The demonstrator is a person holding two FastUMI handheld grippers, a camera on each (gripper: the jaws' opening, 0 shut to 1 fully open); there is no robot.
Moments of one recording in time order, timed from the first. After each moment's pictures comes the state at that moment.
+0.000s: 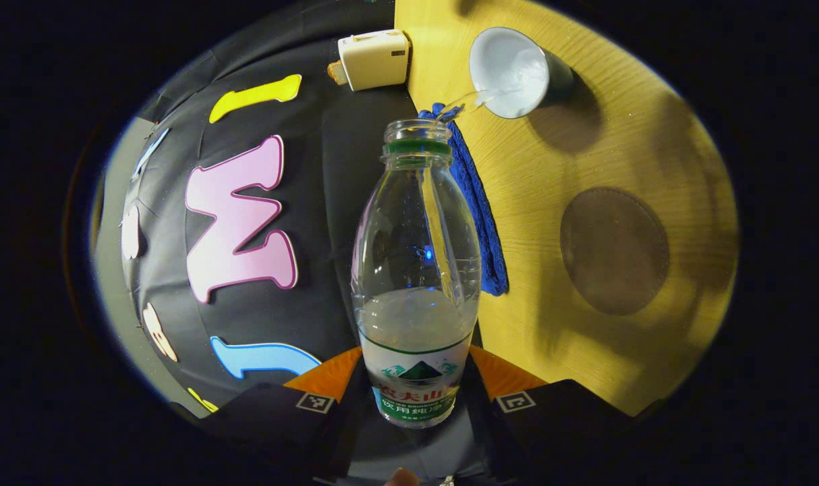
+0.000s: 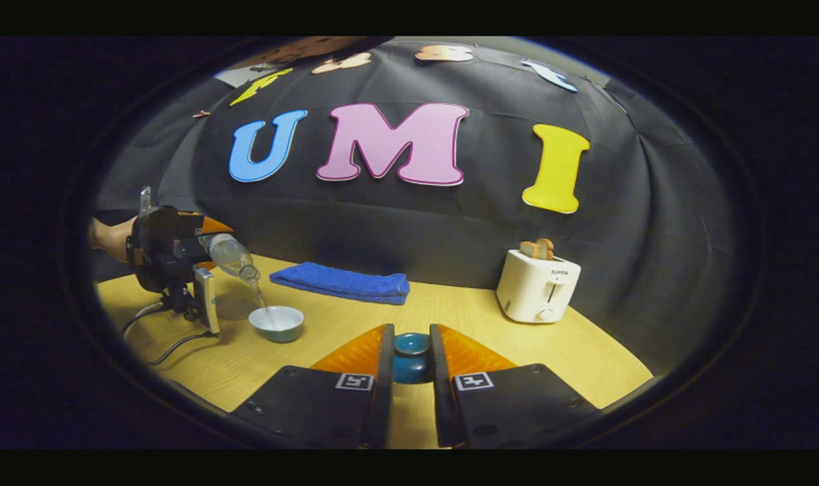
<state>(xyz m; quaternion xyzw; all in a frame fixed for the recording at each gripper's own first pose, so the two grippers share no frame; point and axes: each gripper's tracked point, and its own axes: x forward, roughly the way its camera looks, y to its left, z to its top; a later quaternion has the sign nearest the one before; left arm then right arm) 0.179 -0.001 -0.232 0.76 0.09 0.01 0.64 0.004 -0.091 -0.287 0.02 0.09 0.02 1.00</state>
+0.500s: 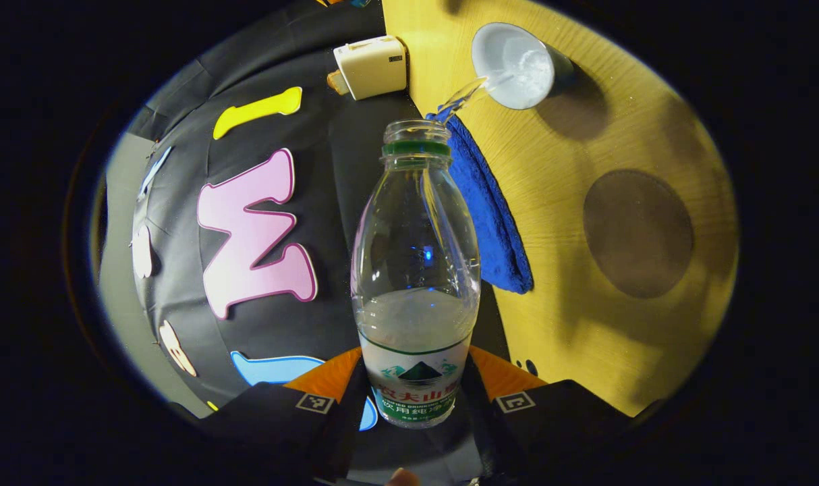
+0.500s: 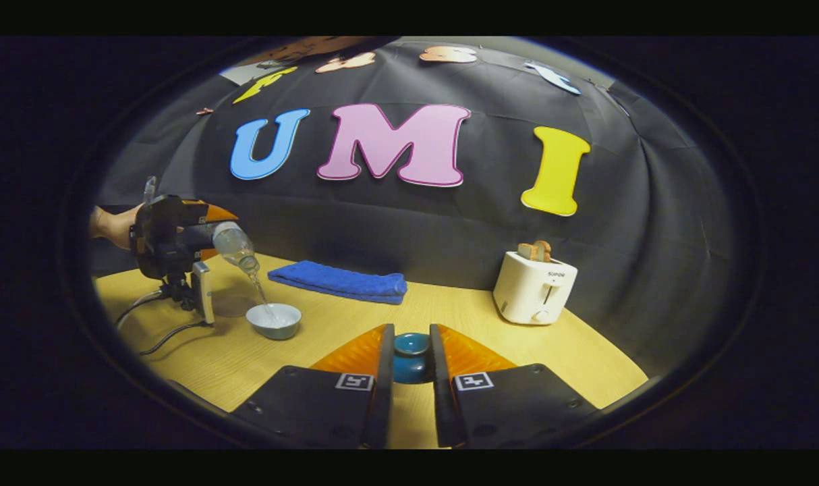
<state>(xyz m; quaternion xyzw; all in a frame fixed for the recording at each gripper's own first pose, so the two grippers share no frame) 0.193 -0.002 -0.210 0.79 0.05 0.02 0.61 0.003 -0.094 -0.287 0.01 0.08 0.02 1.00</state>
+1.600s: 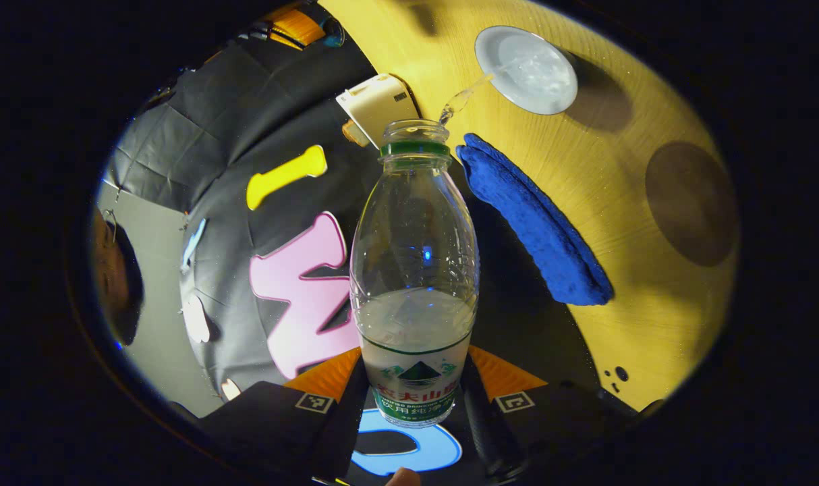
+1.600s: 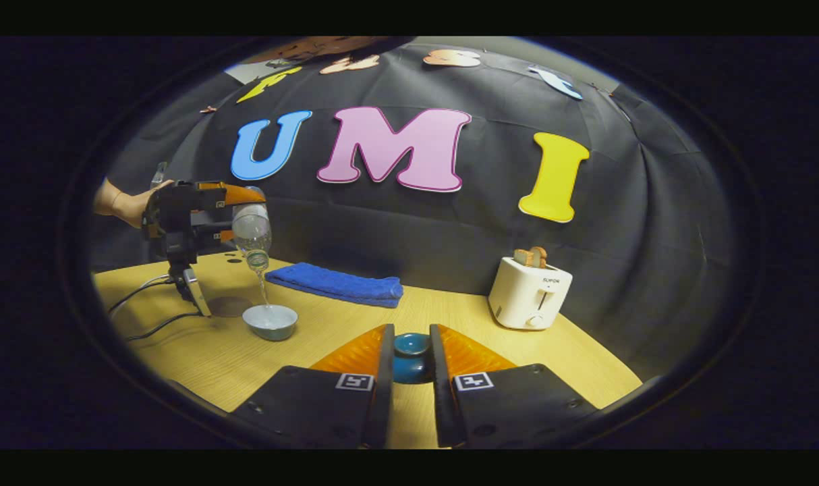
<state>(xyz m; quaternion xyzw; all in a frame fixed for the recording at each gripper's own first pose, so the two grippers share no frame) 0.214 -0.065 -0.145 0.85 -0.14 0.01 0.51 0.001 -0.100 -0.280 0.00 0.07 0.02 1.00</state>
